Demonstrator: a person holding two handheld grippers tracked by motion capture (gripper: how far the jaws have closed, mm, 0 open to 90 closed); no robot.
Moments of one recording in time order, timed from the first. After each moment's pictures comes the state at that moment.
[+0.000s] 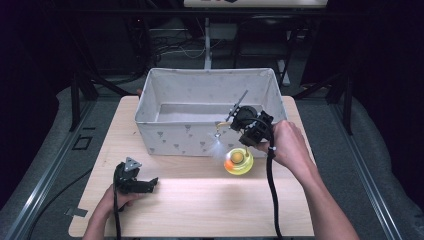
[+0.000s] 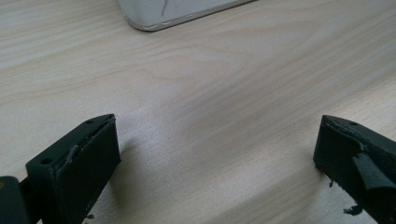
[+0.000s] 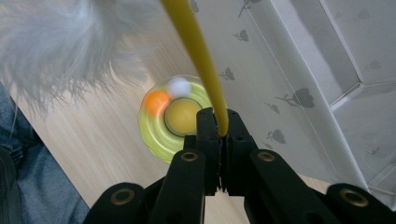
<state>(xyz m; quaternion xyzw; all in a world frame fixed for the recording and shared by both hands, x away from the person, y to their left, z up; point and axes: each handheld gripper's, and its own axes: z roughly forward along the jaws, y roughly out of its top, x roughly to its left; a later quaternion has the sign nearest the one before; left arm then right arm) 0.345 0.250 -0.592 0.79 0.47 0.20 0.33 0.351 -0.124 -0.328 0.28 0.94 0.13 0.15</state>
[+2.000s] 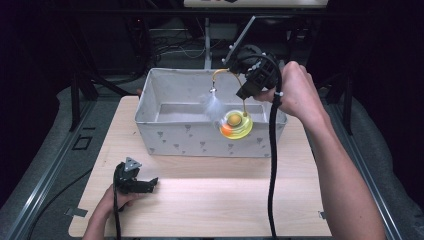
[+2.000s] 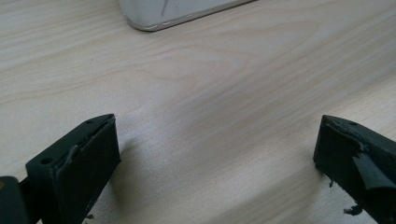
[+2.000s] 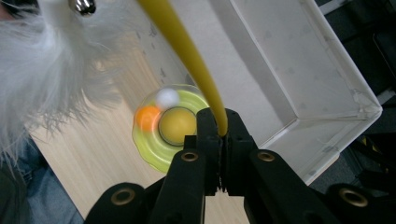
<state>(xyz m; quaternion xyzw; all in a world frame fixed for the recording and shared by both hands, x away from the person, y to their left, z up) 0.345 0.251 -0.591 0.79 0.47 0.20 0.33 0.381 -0.117 -0.210 0.26 0.93 0.17 0.18</state>
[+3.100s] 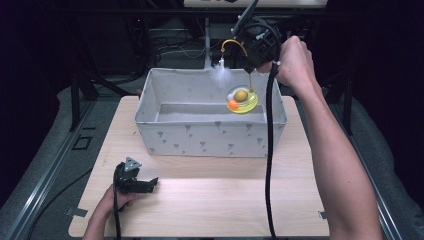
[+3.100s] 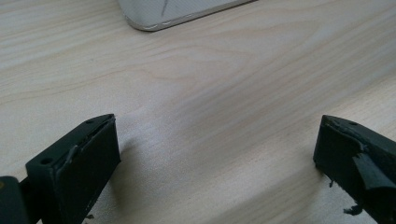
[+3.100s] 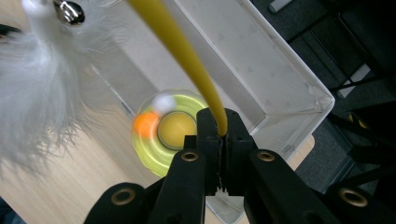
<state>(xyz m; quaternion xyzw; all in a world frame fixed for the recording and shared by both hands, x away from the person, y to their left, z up) 0.345 0.251 -0.591 0.79 0.47 0.19 0.33 0.451 -0.133 -0.199 0.35 0.90 0.17 0.20</state>
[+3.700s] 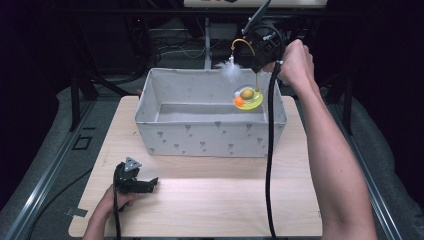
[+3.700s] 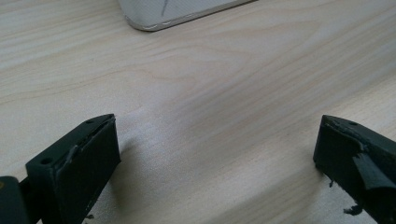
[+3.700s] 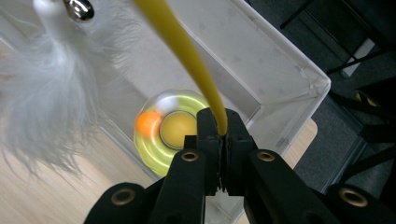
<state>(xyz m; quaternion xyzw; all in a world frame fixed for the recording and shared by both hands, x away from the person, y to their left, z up) 0.345 0.250 -0.591 0.79 0.47 0.20 0.33 0.487 -0.156 -0.223 0.40 0.88 0.17 0.18</state>
